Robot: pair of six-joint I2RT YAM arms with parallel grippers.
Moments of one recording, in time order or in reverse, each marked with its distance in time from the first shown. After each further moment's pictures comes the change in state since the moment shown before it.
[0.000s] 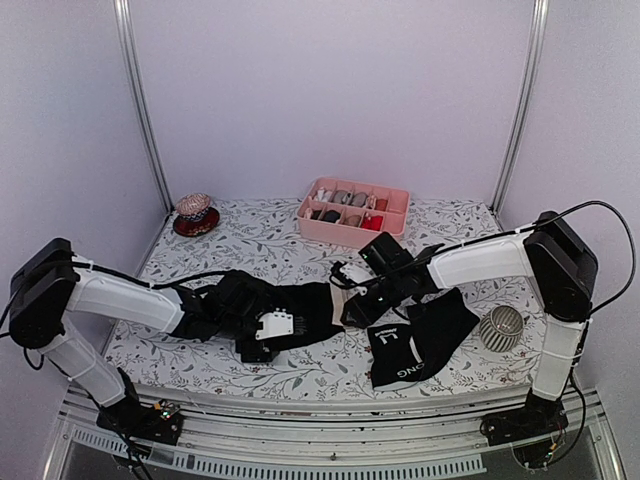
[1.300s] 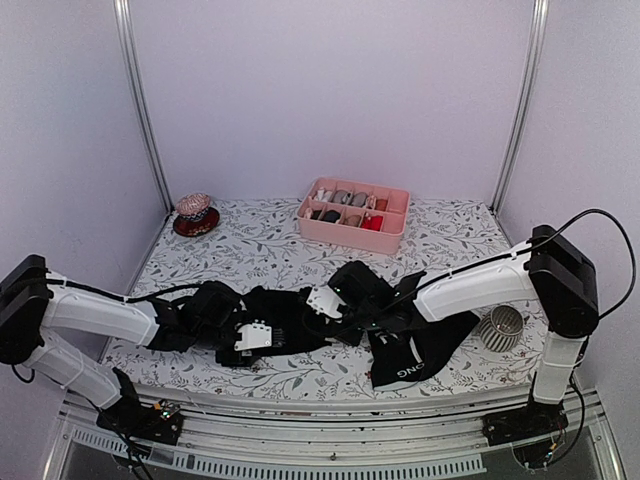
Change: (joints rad) left arm 0.037 -0.168 -0.169 -0.002 0.020 0.030; right arm 0.239 -0.018 -0.042 0.158 0.391 -0.337
